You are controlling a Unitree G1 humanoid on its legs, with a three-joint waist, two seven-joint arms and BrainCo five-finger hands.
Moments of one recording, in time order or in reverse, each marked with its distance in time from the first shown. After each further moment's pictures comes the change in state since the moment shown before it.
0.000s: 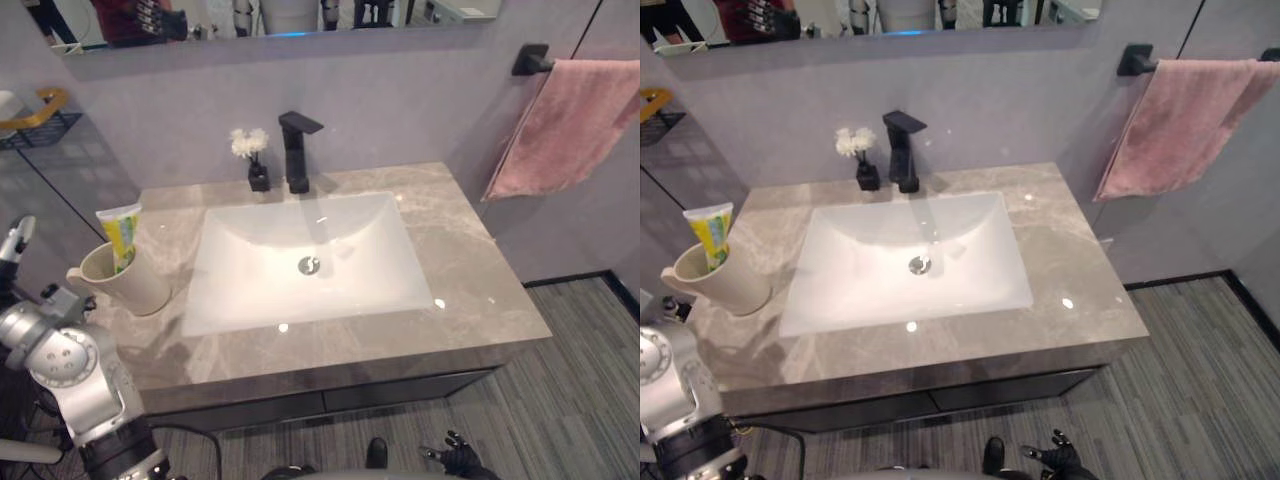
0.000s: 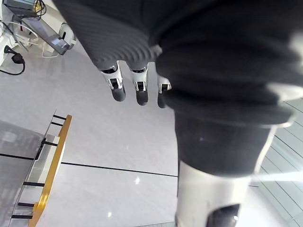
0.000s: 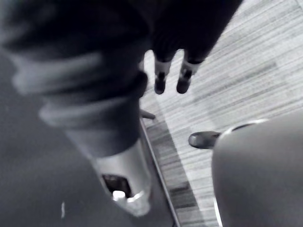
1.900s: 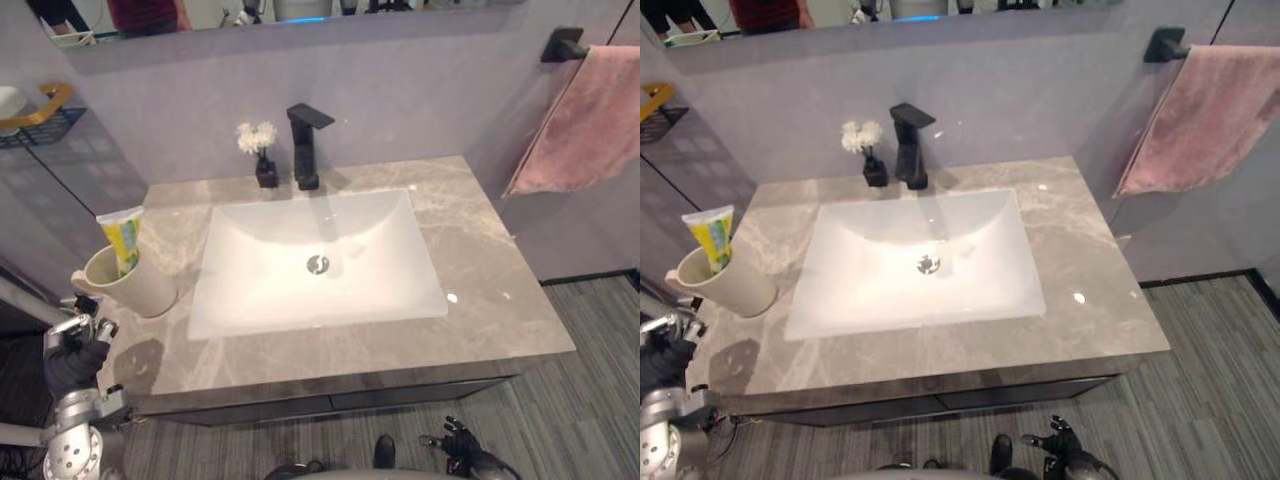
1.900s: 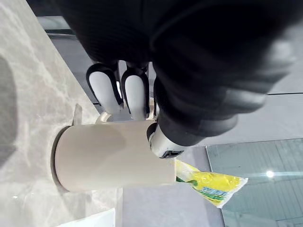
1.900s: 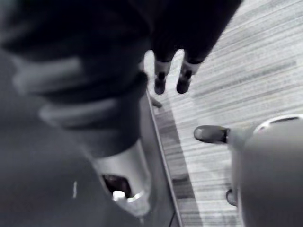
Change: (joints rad) left arm 0.464 0.050 -0.175 0.122 -0.250 0.097 -0.500; right arm -0.067 -0.058 0.076 0.026 0.029 0.000 0.047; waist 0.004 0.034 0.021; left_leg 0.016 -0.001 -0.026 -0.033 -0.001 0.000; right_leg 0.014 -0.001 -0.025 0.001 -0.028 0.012
